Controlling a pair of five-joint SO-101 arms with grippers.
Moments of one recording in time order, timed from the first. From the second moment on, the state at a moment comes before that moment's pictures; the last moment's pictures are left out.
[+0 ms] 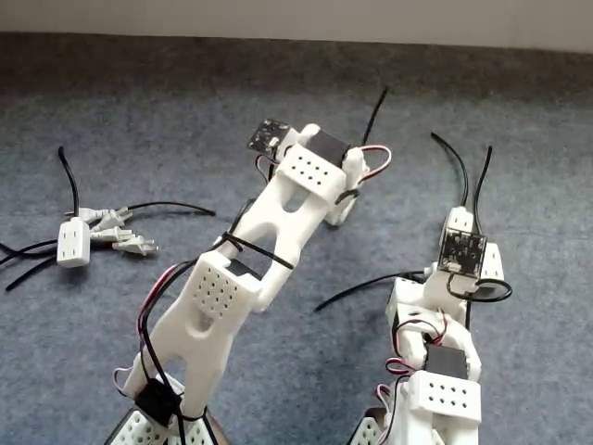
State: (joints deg) left arm 27.6 55.4 -58.9 88.1 95.2; right arm 7.6 -78.3 95.5 35.4 -1.5
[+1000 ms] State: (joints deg) left arm 20.9 55.3 -59.5 100.2 35.1; right arm 7.6 -78.3 95.5 35.4 -1.5
